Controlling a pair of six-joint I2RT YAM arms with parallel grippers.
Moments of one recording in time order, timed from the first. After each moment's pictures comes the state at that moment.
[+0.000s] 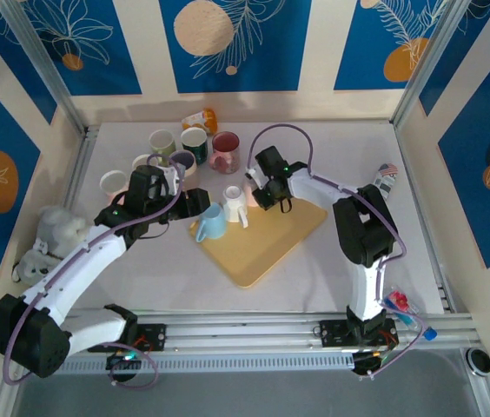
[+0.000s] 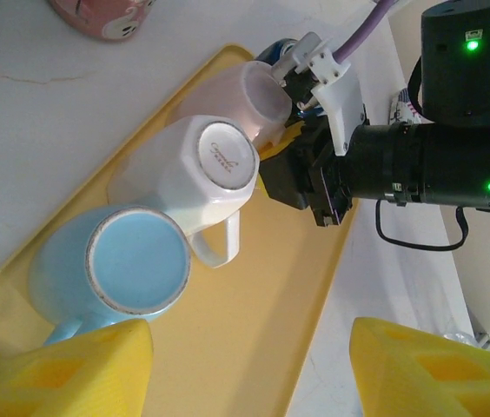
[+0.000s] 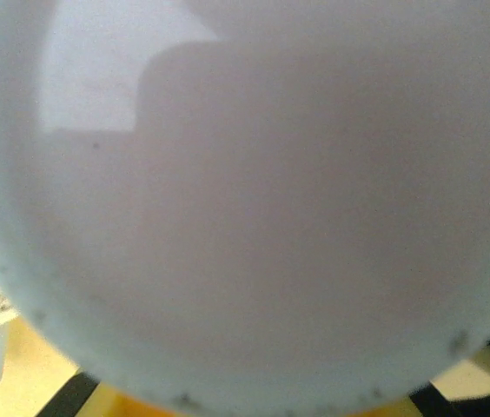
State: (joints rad) left arm -0.45 1.14 0.93 -0.42 0.34 -0.61; right arm 0.53 1.94 1.40 -0.59 -0.02 -0.13
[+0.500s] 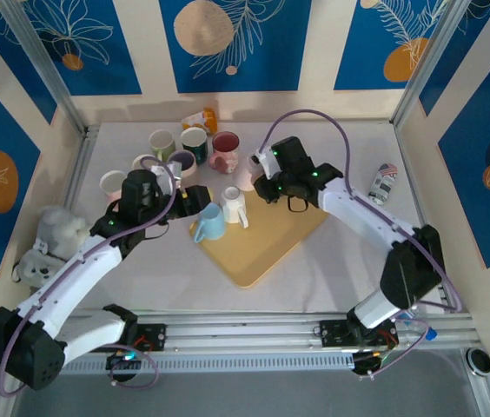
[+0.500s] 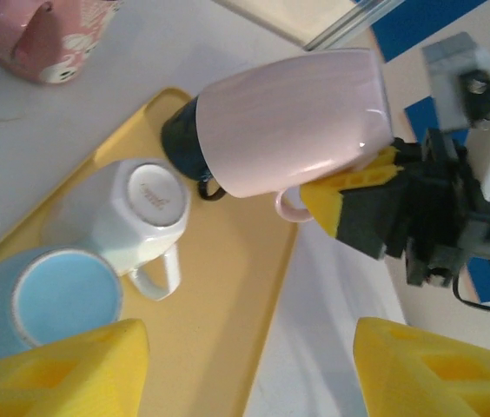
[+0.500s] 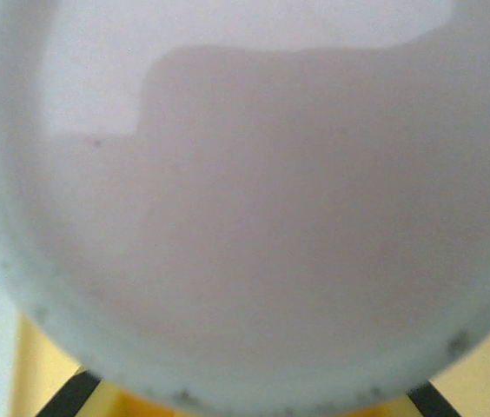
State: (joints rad) left arm -0.45 1.05 0.85 -0.23 0.40 -0.69; right arm 0.58 1.52 1.31 -0.60 -0.13 0.00
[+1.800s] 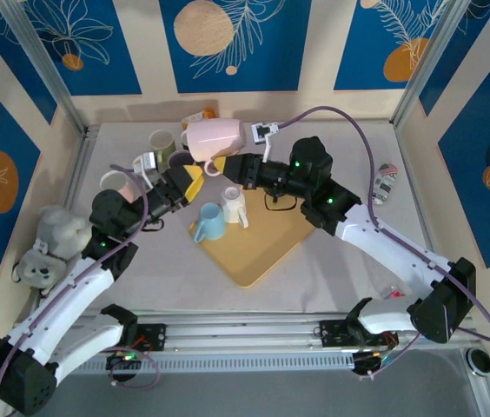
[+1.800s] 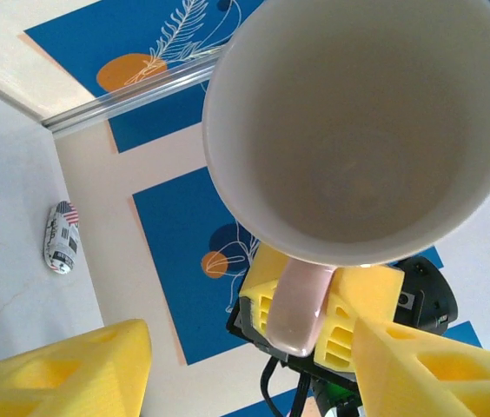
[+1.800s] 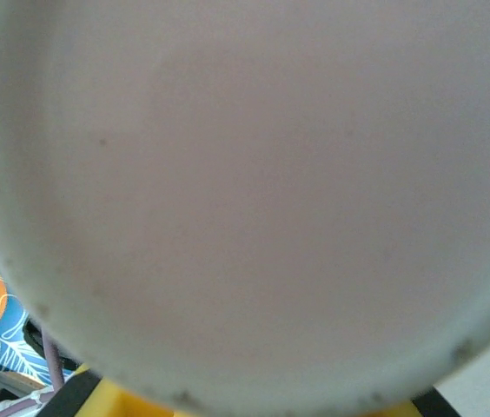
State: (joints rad) left arm -0.45 0.89 0.70 0.41 0.53 -1.34; right arm 0.74 1.30 1.22 0.10 -0.47 0.82
